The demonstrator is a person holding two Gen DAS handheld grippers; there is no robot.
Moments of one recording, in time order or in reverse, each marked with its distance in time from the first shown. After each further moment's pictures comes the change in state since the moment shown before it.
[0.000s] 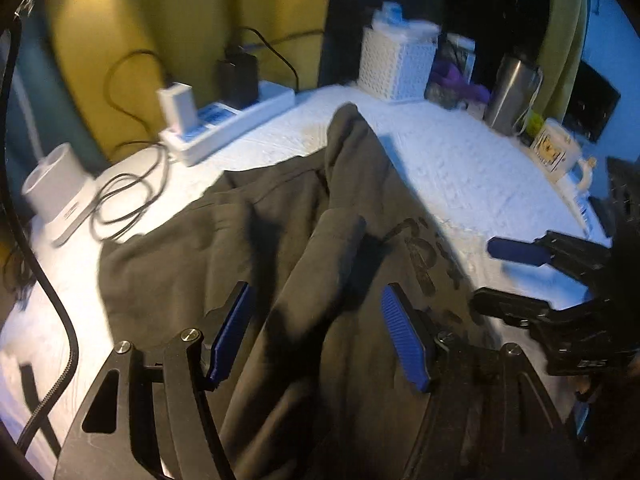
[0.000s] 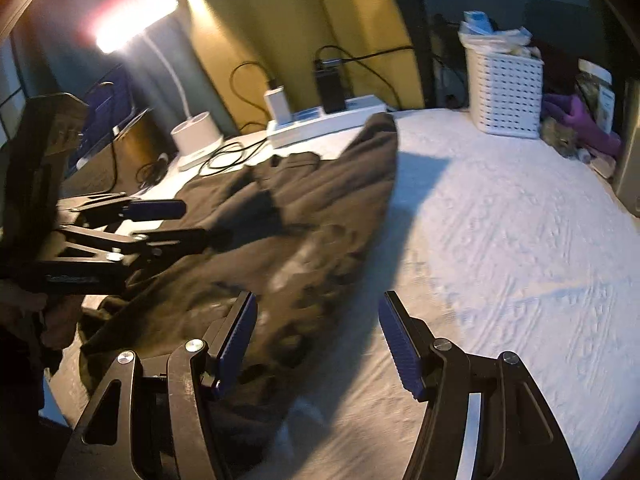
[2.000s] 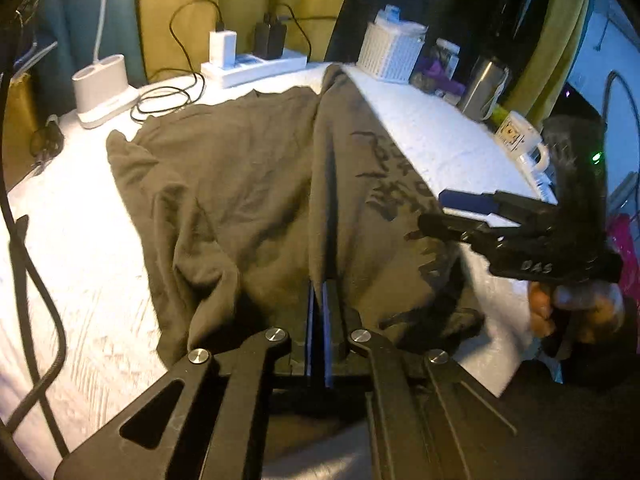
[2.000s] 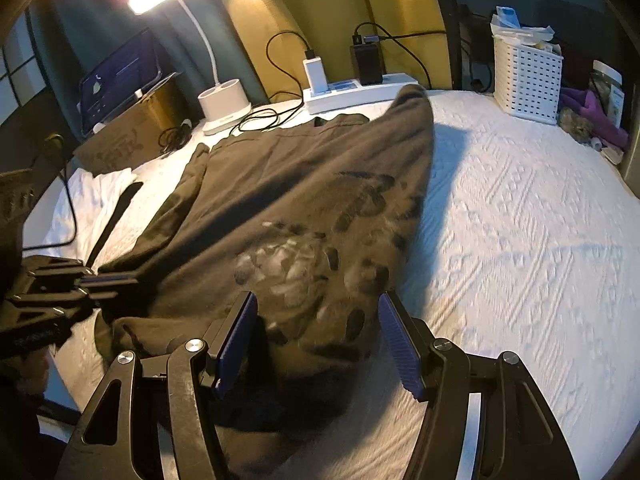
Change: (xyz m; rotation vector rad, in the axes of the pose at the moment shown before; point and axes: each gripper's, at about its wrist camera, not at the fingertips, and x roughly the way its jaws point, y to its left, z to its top) left arm -0.086 0.007 -0.124 -0.157 -0.028 -0.094; right arm -0.010 0.048 -0.027 -0.051 0.077 0.013
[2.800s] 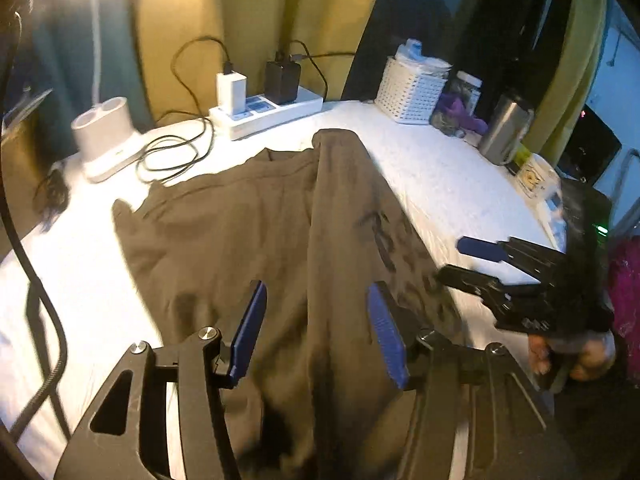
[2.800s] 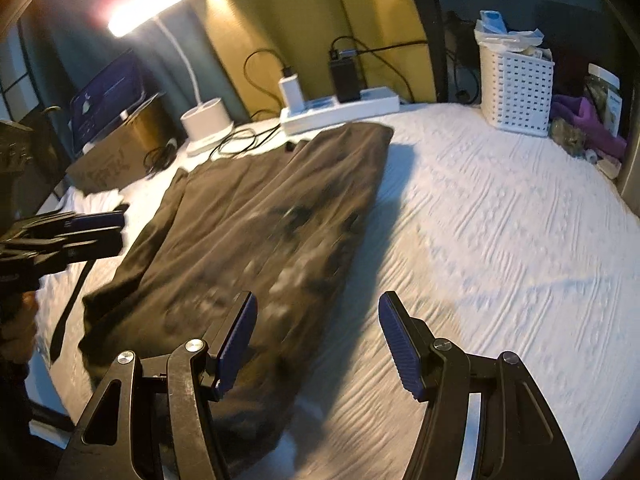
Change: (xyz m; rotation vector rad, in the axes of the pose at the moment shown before) left arm 0.021 0.005 0.082 -0.020 -0.039 0.052; right arm 0.003 -0.043 0.031 0.013 -0.034 0.001
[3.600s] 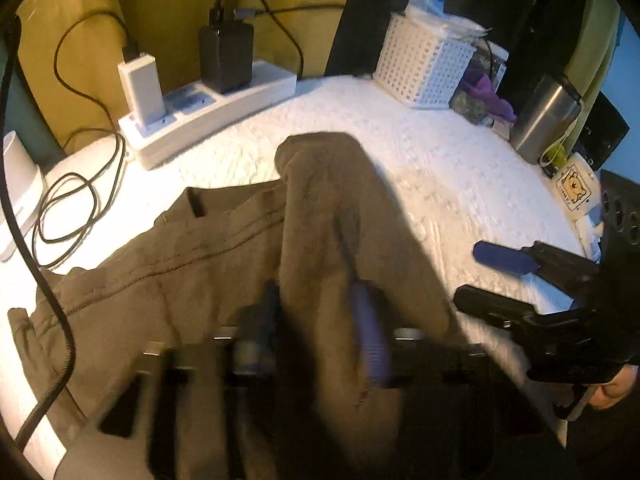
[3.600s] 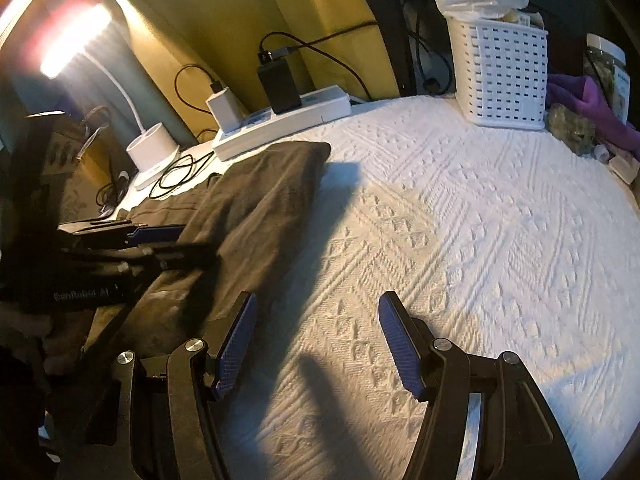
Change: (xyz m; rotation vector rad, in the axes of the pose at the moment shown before) left arm 0.119 -0.026 0.067 0.061 0.081 -0.034; right arm 0.052 -0.065 0.045 0.087 0.015 -0.017
